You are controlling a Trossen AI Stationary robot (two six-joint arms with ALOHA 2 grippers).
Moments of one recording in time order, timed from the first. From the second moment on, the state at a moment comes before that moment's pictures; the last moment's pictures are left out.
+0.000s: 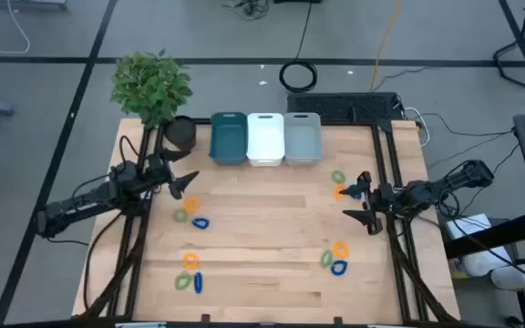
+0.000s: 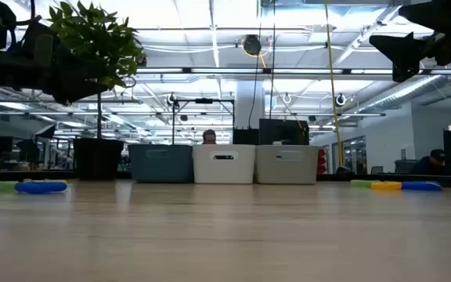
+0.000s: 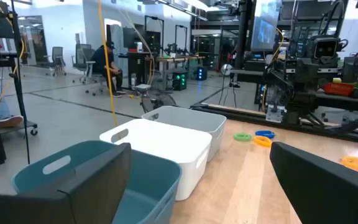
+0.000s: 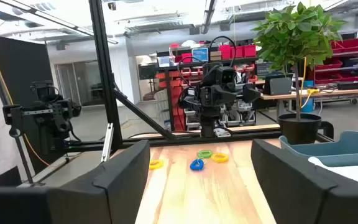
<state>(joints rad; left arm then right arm) 0.36 0.01 0.01 0.06 -0.05 -0.03 0.38 0.12 0.01 0.30 0.31 0.06</state>
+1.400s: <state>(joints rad) 0.36 0.01 0.01 0.06 -0.05 -0.03 0.38 0.33 0.44 -0.13 0.40 0.11</state>
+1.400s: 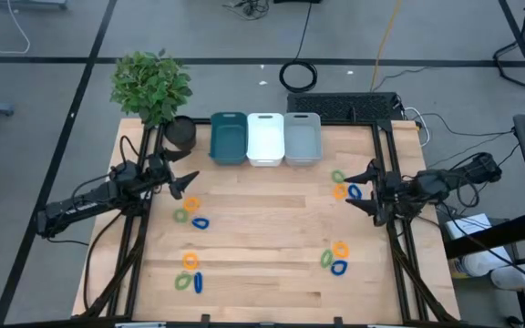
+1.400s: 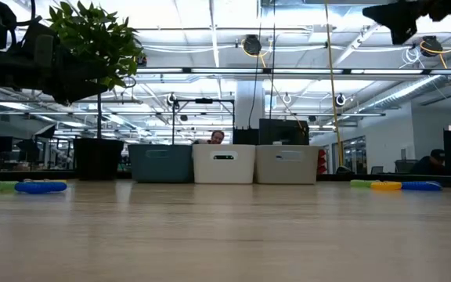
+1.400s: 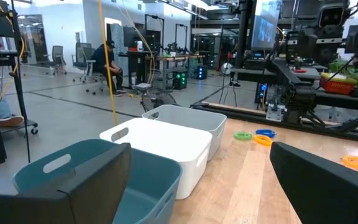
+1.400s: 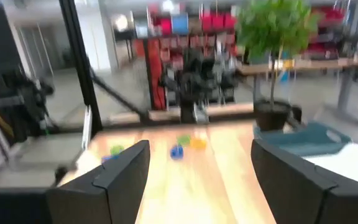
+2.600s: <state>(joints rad) 0.36 0.01 0.01 0.06 -0.05 -0.03 0.29 1.03 1.33 -1.47 0.26 0.65</state>
